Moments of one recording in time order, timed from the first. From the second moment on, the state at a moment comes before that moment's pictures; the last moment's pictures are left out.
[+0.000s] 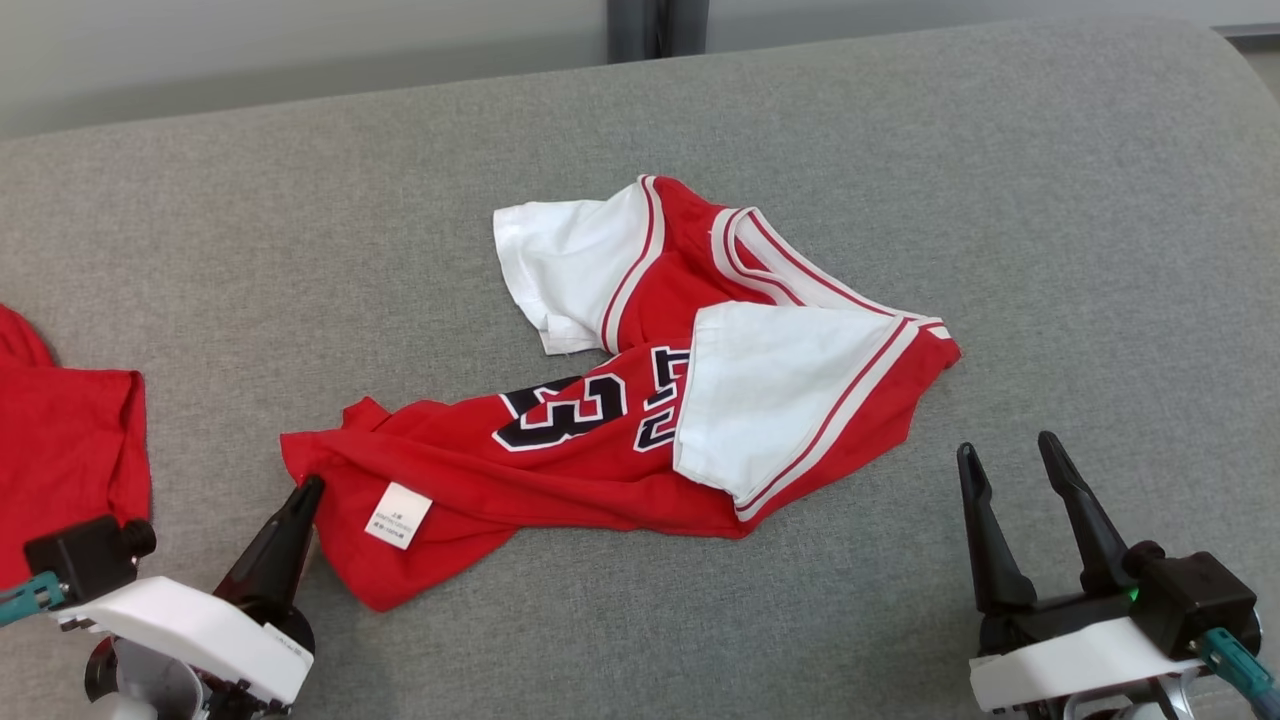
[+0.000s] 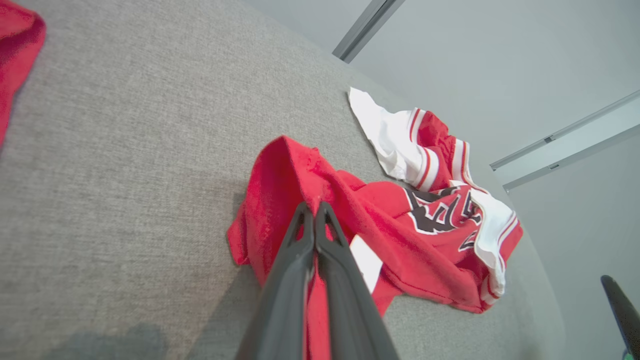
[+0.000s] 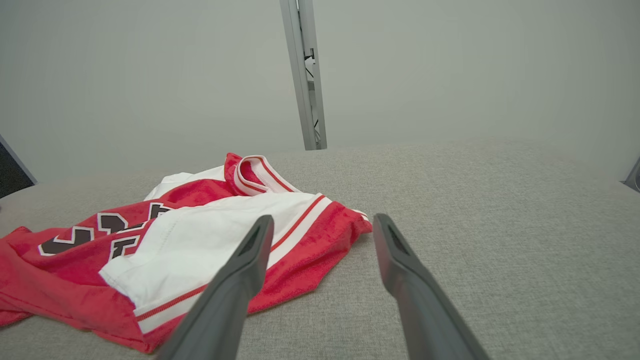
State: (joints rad) left arm -0.12 0.60 -0.50 0.05 -1.28 0.09 -0.10; right arm -0.03 -0.05 0.11 0.08 0.20 0.13 -0.26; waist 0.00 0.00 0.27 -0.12
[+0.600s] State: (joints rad) left arm 0.12 0.67 -0.70 -0.13 -1.23 0.11 0.05; right arm 0.00 -0.05 0.11 0.08 0.20 0.13 -0.26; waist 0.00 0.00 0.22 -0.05
